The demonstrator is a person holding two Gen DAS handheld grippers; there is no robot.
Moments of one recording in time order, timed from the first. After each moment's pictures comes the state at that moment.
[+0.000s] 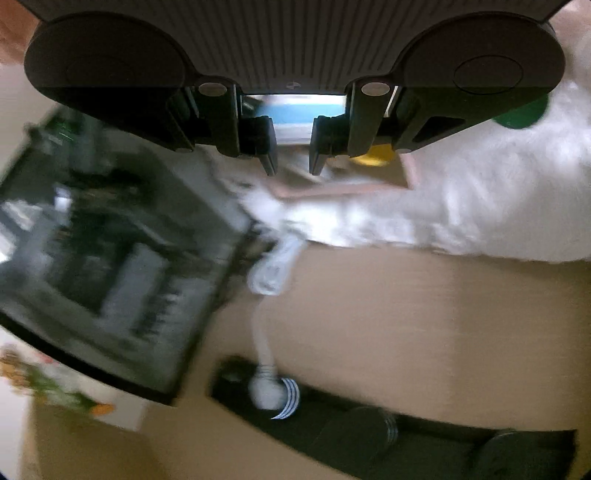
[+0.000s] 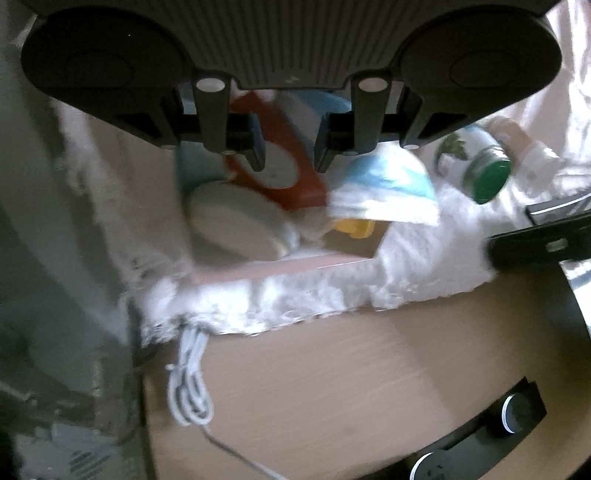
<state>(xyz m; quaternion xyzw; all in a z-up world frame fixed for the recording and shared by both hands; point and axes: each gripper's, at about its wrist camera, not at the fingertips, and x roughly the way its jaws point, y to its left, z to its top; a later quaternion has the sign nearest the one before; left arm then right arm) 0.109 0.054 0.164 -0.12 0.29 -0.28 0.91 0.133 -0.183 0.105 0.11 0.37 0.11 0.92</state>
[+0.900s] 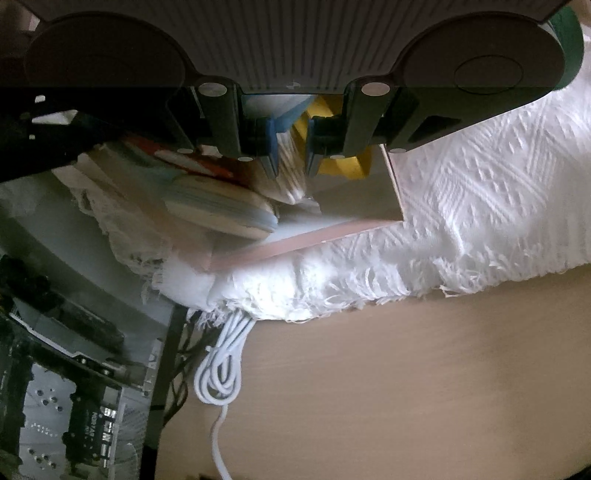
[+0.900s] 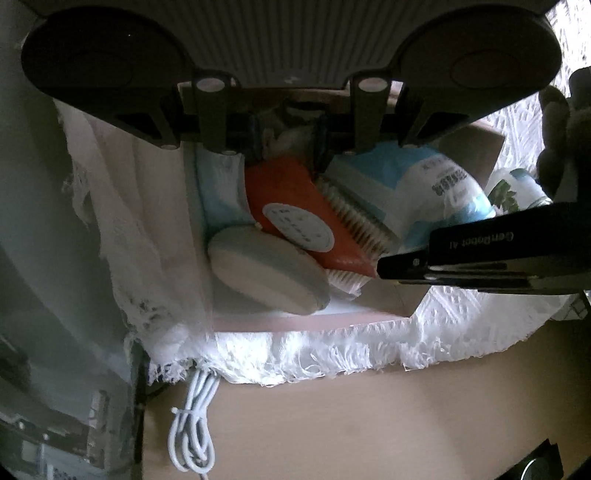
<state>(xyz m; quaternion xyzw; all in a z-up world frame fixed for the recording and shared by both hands) 0.192 -0.001 0.076 0.03 0.35 -0.19 0.92 0.149 -0.179 0.075 0.05 0.44 0.08 0.89</state>
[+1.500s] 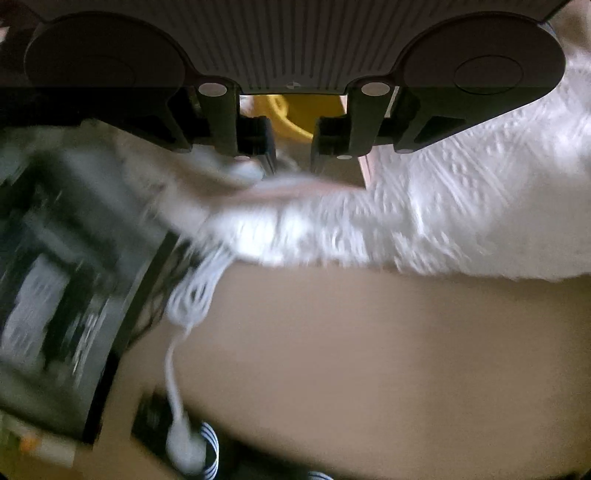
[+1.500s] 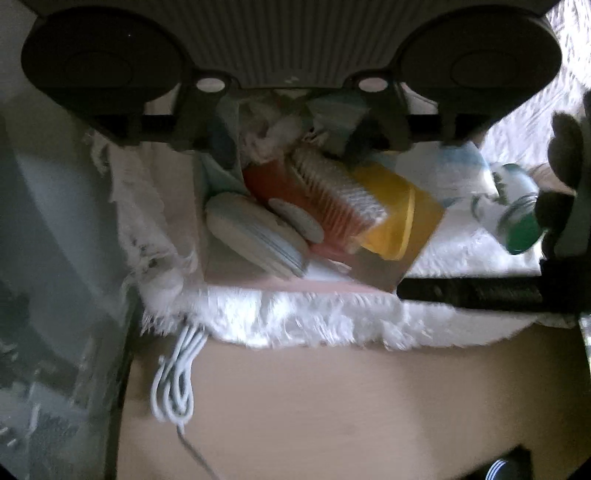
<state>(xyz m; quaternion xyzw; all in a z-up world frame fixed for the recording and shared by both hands) 0.168 0.049 0.110 -0.10 0.30 -0.17 0.93 0.133 -0.178 0.094 0.01 0.40 0.09 0.91</state>
